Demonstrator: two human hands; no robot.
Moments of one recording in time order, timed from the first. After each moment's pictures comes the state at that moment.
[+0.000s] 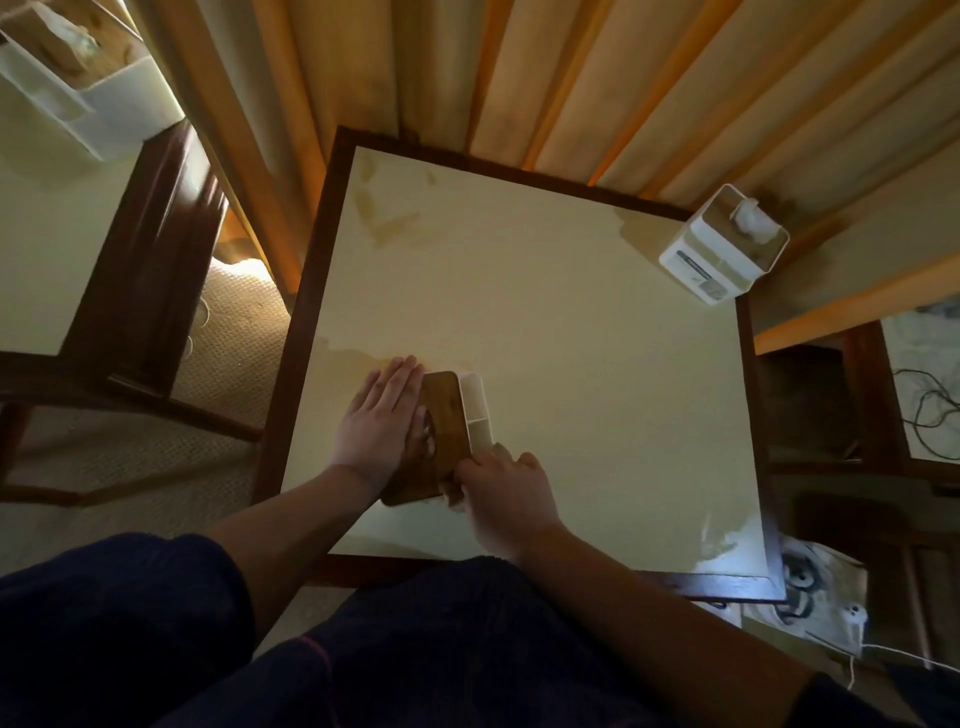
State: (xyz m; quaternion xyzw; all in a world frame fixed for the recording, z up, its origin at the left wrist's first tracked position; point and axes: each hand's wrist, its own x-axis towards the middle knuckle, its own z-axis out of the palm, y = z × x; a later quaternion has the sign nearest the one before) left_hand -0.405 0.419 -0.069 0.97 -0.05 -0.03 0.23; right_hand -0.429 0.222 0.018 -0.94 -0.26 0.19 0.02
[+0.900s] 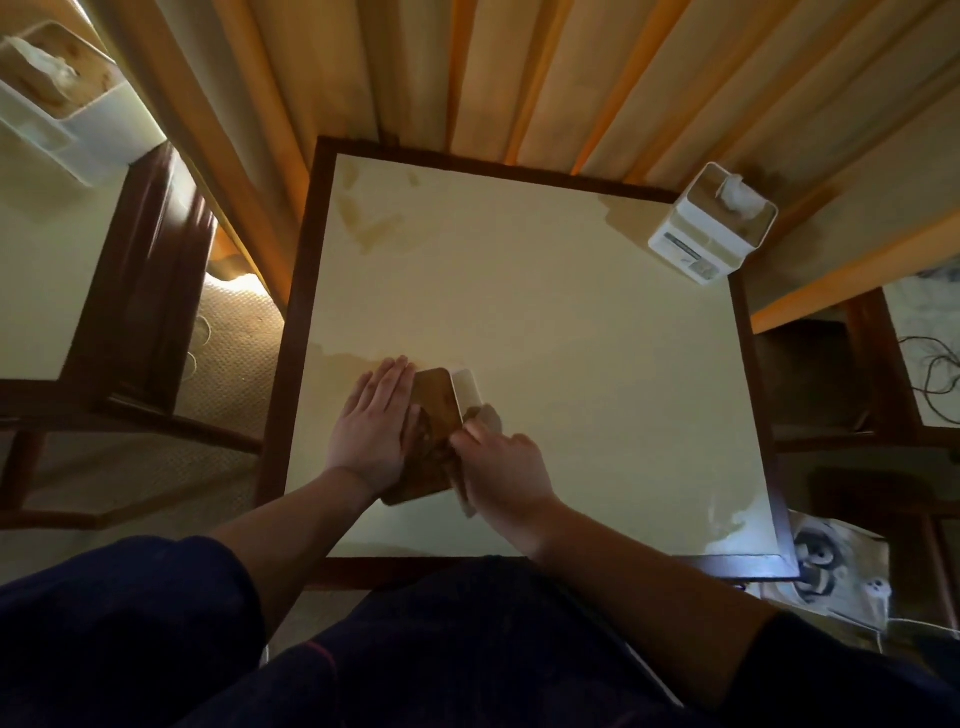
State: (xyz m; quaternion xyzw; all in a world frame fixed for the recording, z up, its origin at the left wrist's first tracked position) left_hand -0.406 0.418 -0.061 0.97 -0.06 -0.04 0.23; right_hand -0.417 0.219 -0.002 -0.96 -0.25 0.12 0.08
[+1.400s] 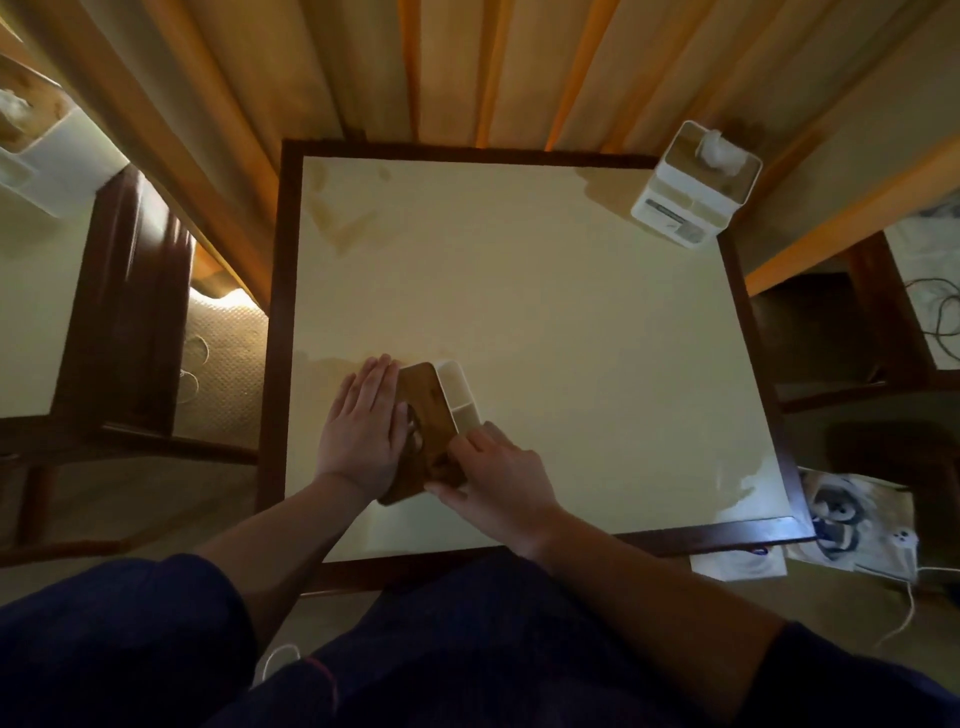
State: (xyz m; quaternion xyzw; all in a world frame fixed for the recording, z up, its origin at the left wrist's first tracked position) left_hand -0.409 0.414 -0.057 0.98 -0.05 -0.05 0.21; right_hand -0.438 0.208 -0.003 -0.96 -0.21 0.12 0.16
